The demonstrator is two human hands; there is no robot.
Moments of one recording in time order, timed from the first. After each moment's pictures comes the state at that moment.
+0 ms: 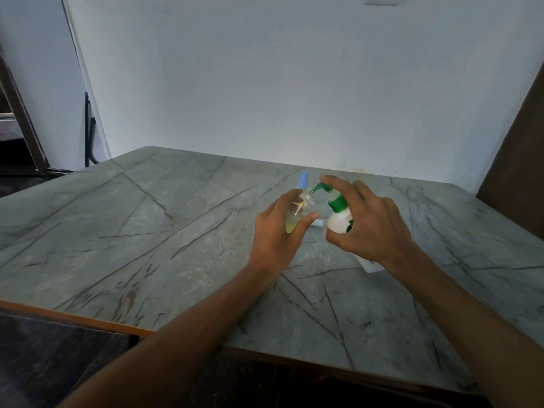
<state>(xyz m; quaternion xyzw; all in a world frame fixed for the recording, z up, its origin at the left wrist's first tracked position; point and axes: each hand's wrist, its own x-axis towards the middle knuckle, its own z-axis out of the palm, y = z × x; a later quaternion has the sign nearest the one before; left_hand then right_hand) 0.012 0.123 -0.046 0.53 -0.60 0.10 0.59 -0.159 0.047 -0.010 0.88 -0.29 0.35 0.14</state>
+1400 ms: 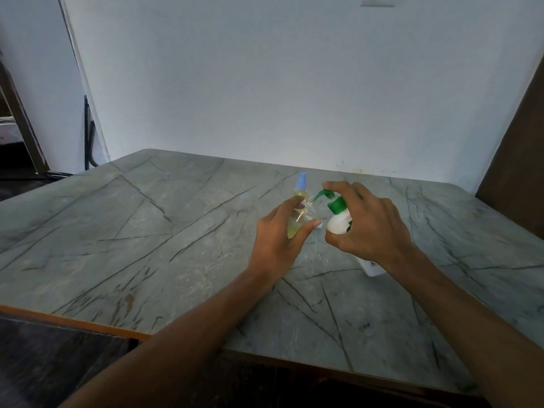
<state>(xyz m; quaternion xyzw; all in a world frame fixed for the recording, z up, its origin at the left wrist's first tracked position) 0.012 0.123 -0.050 0.53 -0.62 0.10 0.57 -0.159 0.045 -0.010 0.88 -0.30 0.35 0.13</state>
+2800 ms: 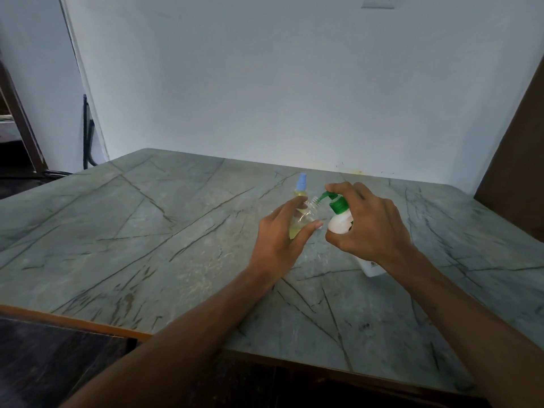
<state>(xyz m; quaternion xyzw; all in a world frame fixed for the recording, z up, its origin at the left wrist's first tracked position) 0.010 0.122 -0.049 0.53 -0.63 0.11 0.56 -0.159 0.045 -0.009 0.87 -0.31 0.37 0.12</state>
